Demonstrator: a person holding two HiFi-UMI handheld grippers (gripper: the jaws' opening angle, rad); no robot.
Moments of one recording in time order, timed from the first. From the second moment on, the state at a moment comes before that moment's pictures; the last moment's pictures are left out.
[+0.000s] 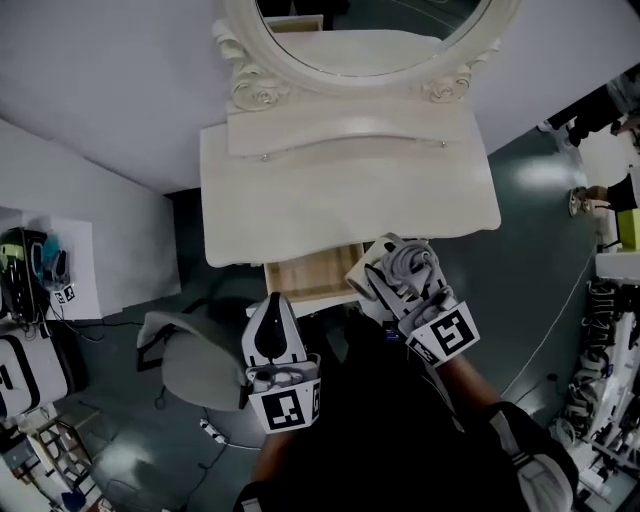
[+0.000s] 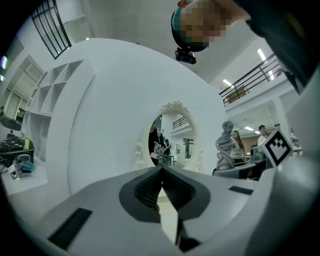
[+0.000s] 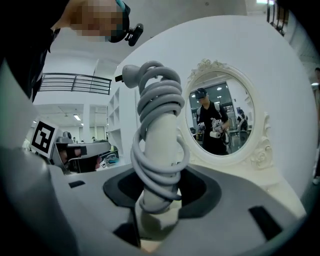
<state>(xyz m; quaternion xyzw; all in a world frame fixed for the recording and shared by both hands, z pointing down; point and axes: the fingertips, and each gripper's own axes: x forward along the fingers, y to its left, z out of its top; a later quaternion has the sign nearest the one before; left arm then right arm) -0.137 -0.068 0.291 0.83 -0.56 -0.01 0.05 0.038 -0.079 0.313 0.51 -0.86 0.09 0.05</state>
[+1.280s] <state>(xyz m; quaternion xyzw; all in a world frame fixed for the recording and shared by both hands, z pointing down) -0.144 -0.101 0.394 0.86 -0.50 0.06 0.10 -0.010 -0.083 0.477 0.40 -0.89 0.07 0.20</state>
